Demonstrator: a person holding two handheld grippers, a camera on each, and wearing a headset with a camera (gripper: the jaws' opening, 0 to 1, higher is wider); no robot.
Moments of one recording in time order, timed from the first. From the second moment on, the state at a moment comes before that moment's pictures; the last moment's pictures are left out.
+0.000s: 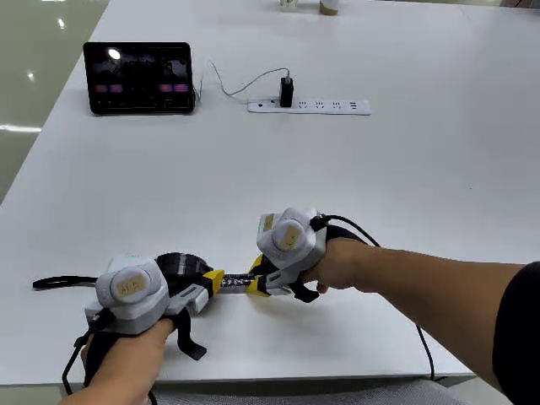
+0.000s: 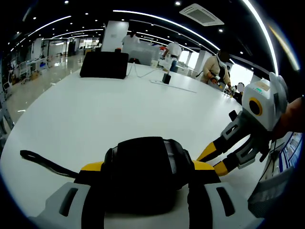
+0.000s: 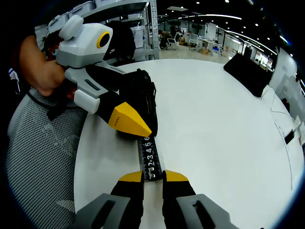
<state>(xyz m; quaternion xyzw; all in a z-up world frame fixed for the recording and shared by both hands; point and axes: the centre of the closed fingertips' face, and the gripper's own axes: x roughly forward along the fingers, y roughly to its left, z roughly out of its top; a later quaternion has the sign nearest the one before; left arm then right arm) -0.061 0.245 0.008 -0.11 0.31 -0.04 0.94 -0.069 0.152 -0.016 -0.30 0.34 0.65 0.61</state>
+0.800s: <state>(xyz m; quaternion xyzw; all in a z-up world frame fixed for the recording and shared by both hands) -0.060 0.248 0.007 -0.11 0.31 -0.04 0.94 -0.071 0.166 -0.014 -0.28 0.34 0.65 0.62</state>
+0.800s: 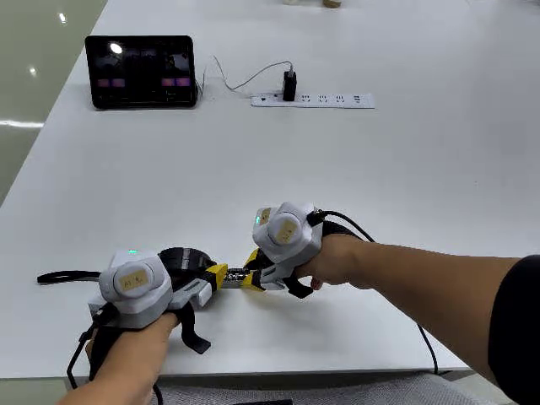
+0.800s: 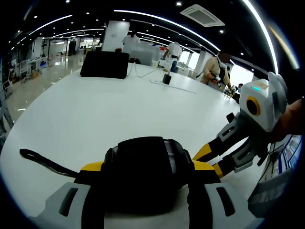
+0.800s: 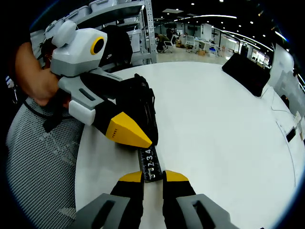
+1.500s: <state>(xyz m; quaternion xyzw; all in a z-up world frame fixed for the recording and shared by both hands) -0.060 0.248 0.009 -0.12 0.30 -0.04 0.94 -0.074 0.180 -0.015 -0.27 0.33 0.65 0.63</state>
